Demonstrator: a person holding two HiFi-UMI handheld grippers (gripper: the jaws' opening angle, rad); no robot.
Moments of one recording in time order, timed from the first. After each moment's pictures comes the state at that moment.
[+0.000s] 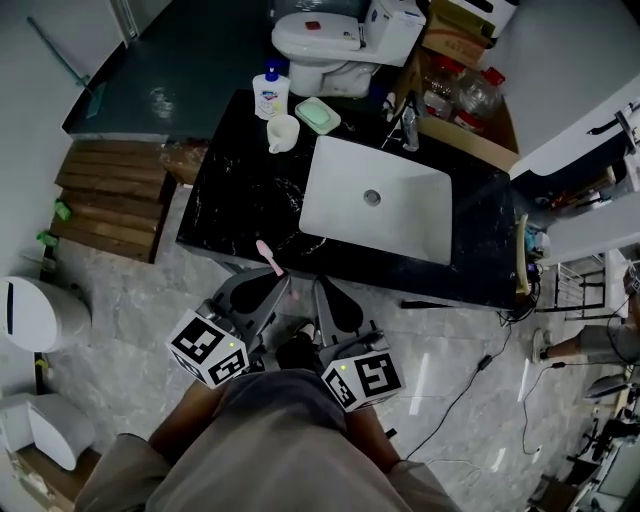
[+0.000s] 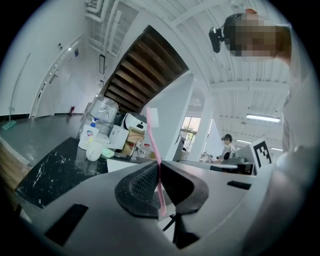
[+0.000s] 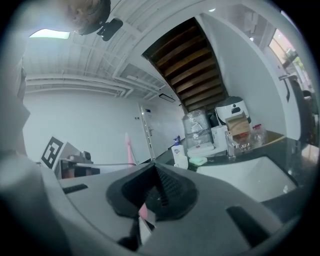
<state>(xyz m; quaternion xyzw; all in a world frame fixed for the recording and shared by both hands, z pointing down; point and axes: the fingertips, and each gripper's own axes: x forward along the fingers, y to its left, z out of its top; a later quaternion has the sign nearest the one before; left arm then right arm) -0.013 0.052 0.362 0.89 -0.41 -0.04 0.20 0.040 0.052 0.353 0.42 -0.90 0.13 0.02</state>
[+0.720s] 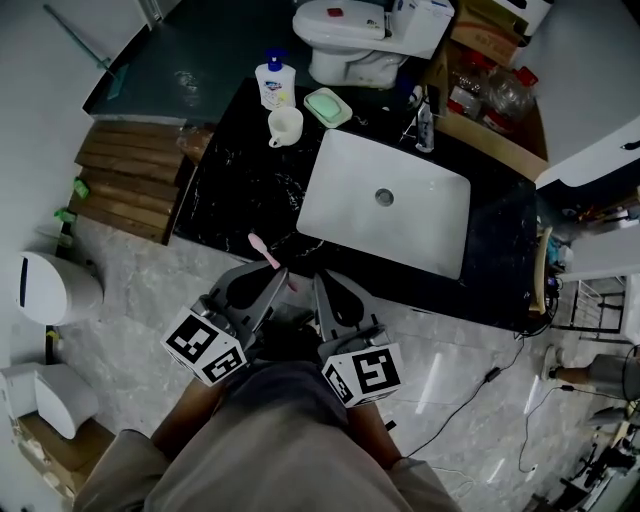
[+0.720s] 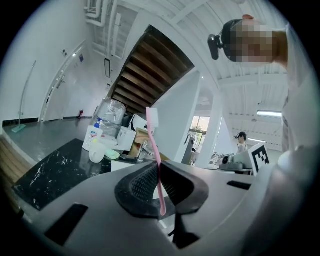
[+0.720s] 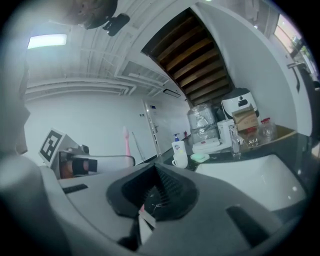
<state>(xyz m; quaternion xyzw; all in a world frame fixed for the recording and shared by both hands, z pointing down) 0.011 0.017 0.364 0.87 -0.46 -0.03 0.19 0.066 0.012 0.372 0.37 -0.92 0.15 0.03</state>
